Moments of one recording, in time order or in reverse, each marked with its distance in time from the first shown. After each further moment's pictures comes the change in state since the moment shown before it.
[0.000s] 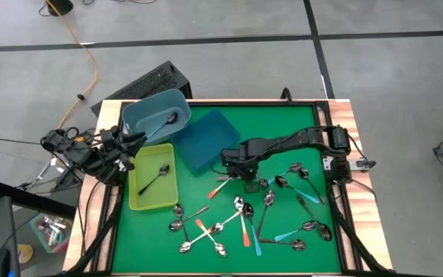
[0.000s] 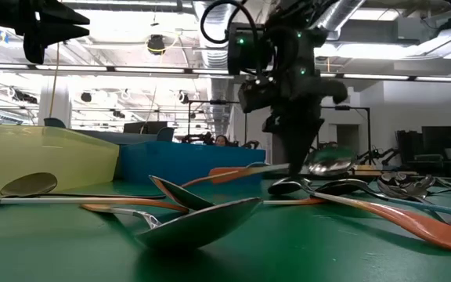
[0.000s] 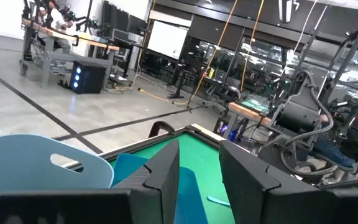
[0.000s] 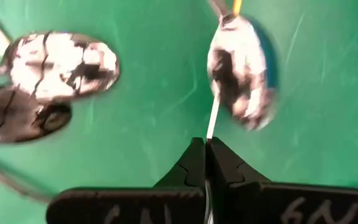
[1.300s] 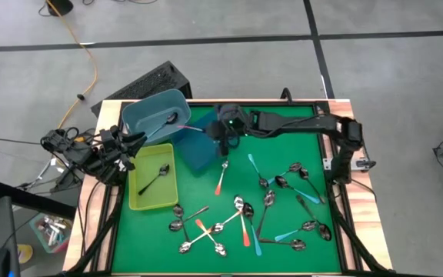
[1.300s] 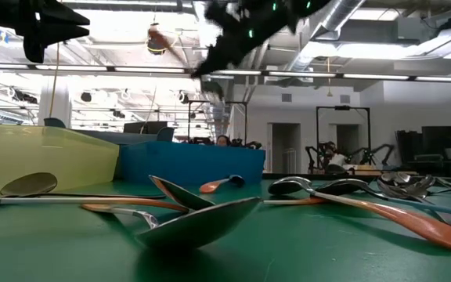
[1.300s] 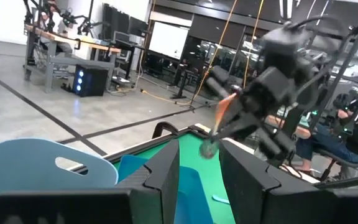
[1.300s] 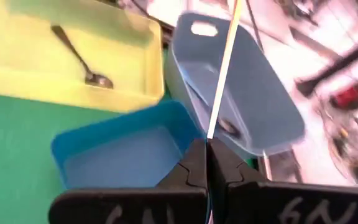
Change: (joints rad) left arm 0.000 0.000 0.000 -0.001 -0.005 0.031; right arm -0.172 -0.128 0.080 0.753 0.132 -0.338
